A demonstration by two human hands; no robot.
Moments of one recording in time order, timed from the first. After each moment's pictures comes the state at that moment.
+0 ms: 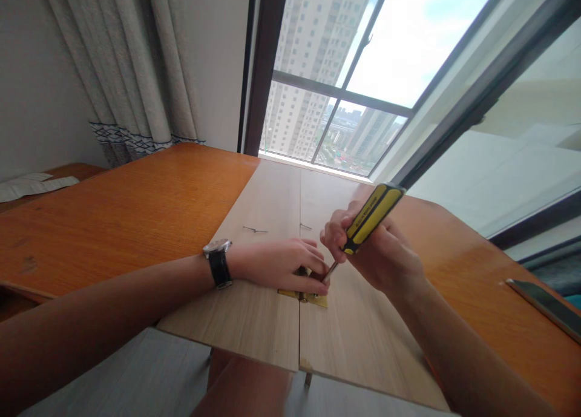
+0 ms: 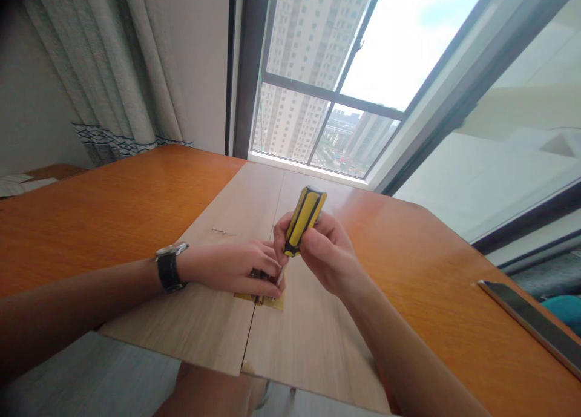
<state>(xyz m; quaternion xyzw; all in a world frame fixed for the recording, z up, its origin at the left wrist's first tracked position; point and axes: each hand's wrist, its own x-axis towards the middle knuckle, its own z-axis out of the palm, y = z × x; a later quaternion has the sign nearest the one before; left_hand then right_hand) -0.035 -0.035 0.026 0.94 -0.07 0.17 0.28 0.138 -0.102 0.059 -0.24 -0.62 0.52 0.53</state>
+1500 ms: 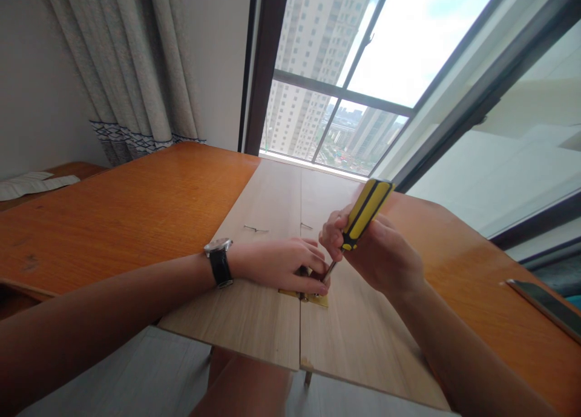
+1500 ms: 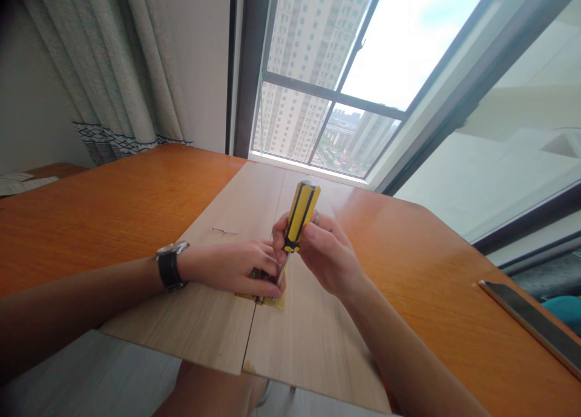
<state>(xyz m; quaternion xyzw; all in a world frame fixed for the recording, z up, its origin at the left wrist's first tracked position) -0.035 -0.035 0.023 0.95 -0.07 0.20 0.25 0.135 -0.103 0.061 -0.25 -0.60 0.54 0.53</state>
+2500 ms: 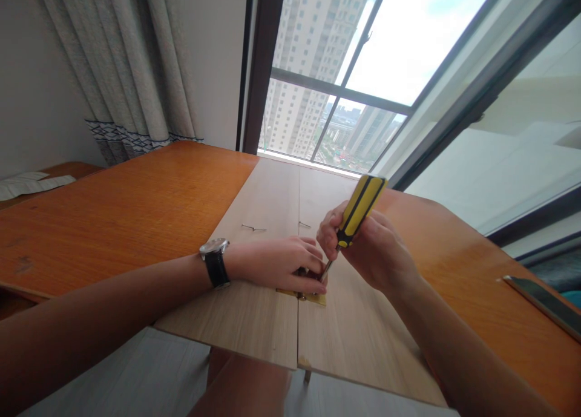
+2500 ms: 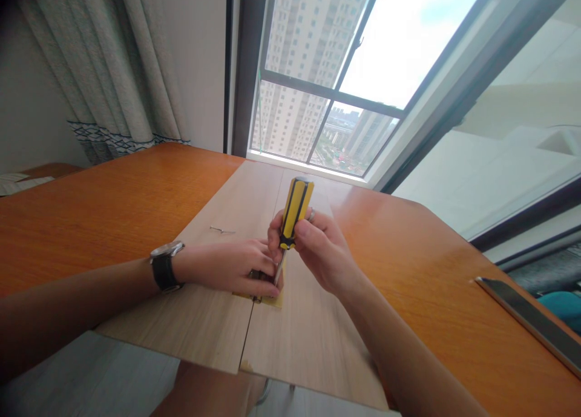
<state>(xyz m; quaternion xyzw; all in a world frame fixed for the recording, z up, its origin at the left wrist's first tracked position) -0.034 -0.038 0.023 0.96 -0.07 0.22 0.18 0.135 -0.102 0.058 -0.24 -0.60 0.56 0.53</state>
